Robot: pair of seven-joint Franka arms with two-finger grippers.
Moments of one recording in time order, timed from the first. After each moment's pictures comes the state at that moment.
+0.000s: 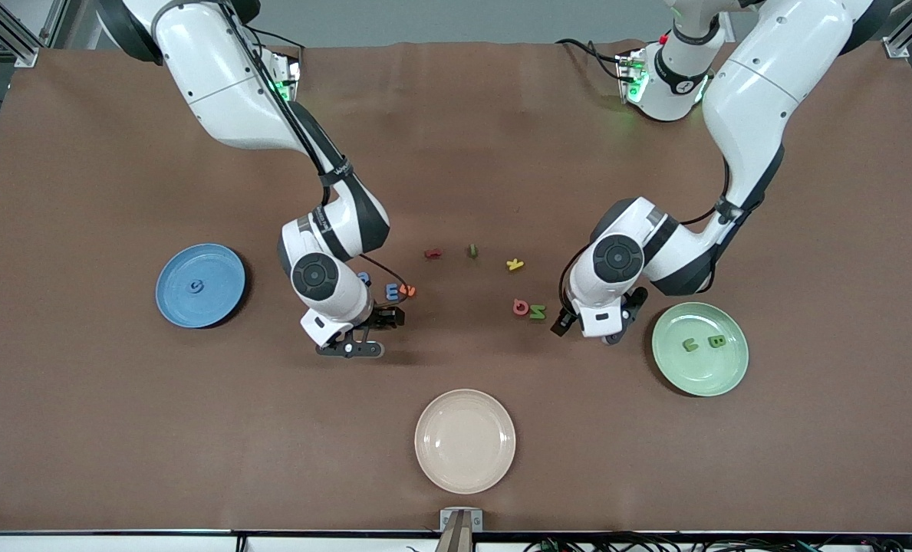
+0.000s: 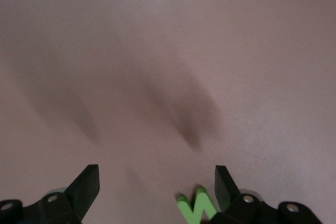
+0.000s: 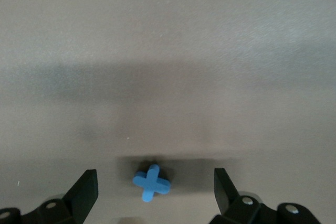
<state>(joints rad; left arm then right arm) 0.00 0.71 -0.54 -1.76 0.41 2.28 -1.78 0.51 0.75 -0.01 -1.61 0.12 2.35 0.46</state>
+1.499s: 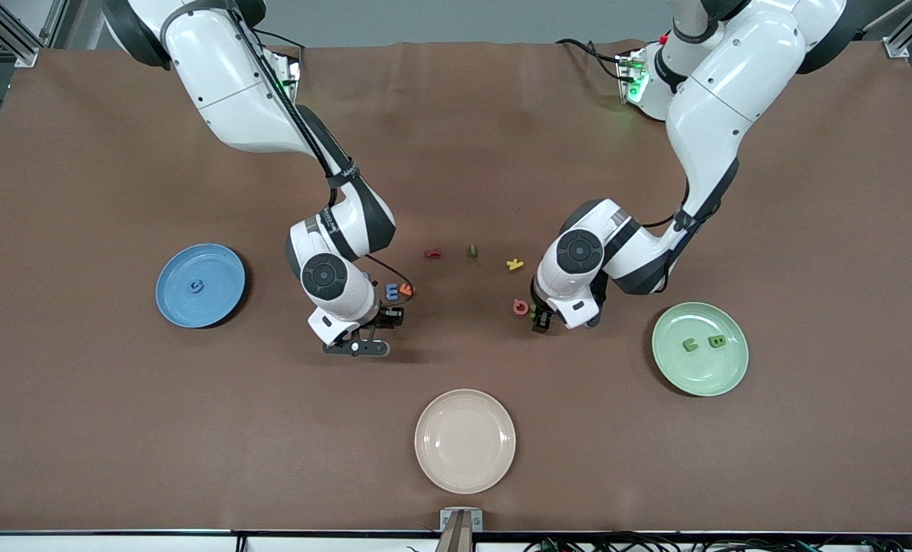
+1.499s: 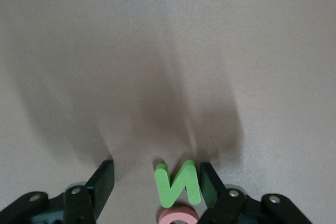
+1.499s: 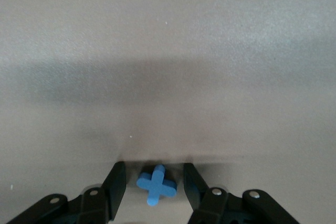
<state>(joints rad) -0.13 0.77 -0.48 -1.75 0.41 2.39 -2.10 0.52 0.77 -0.01 -1.60 0.12 2.34 0.48</state>
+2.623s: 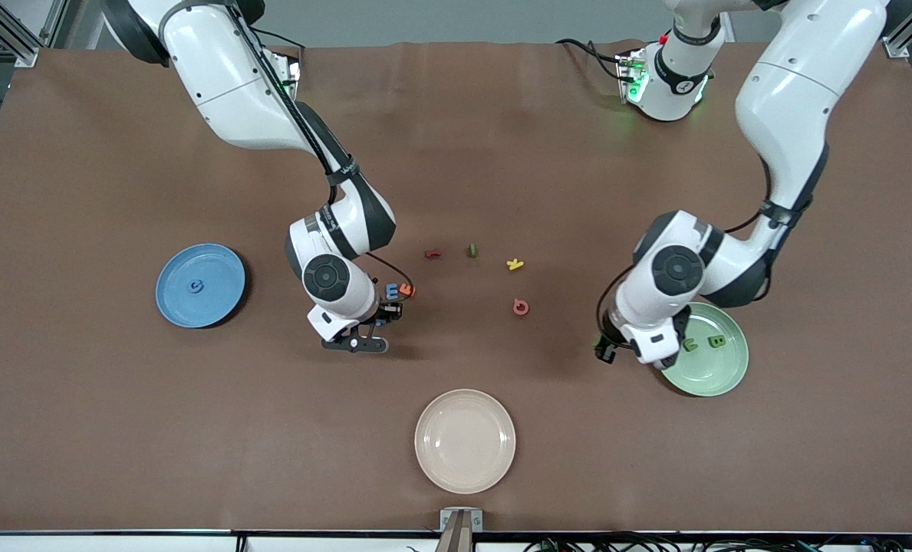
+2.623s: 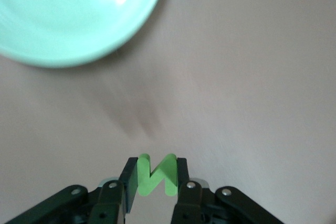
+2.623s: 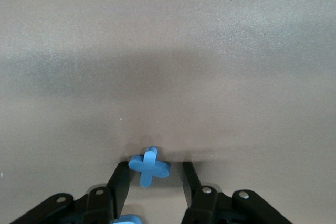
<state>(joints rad) 0.10 0.67 -0.49 -1.71 0.41 2.34 -1.64 0.53 0.76 -0.01 -1.60 0.12 2.30 0.51</state>
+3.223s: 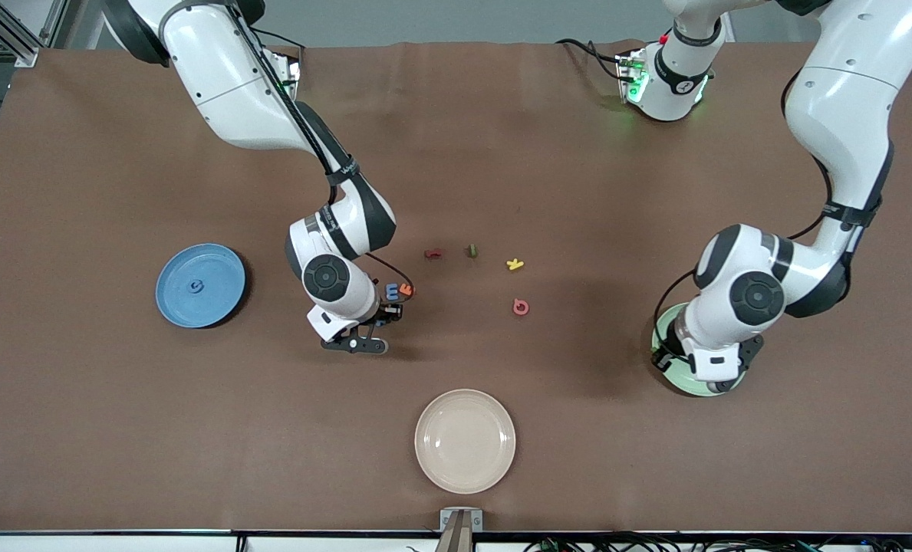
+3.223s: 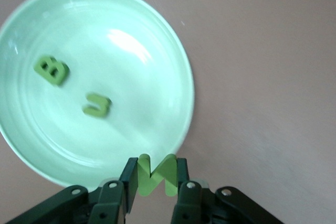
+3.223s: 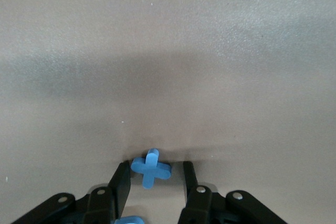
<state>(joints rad) 0.24 0.68 -0.49 -1.67 0.41 2.24 -1.21 0.53 0.76 -0.01 -1.59 0.12 2.30 0.53</state>
